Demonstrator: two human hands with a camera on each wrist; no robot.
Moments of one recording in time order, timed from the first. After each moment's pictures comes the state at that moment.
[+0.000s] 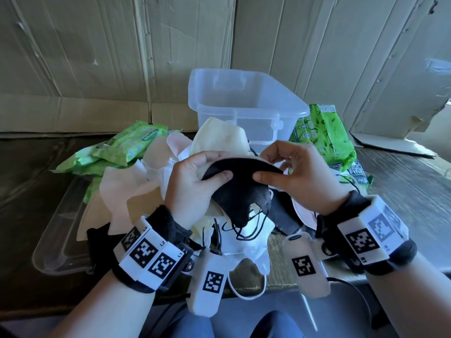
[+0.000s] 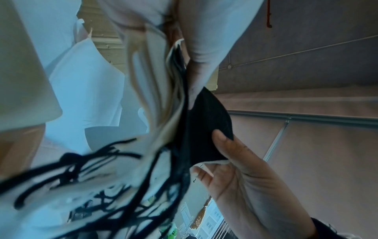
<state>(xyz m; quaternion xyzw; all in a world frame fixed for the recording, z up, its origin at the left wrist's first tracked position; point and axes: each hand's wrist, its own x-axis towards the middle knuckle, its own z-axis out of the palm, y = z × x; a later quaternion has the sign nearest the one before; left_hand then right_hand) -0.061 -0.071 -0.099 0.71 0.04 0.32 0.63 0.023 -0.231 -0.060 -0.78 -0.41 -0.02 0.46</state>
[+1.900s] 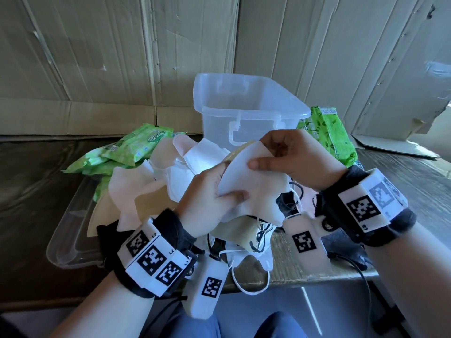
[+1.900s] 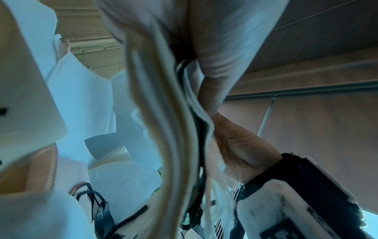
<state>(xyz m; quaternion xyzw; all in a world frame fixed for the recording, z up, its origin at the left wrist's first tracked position) -0.077 -0.081 -0.098 0.79 -0.03 0.20 0.57 0.029 -0.219 -0.040 -0.78 -0.41 0.06 0.47</state>
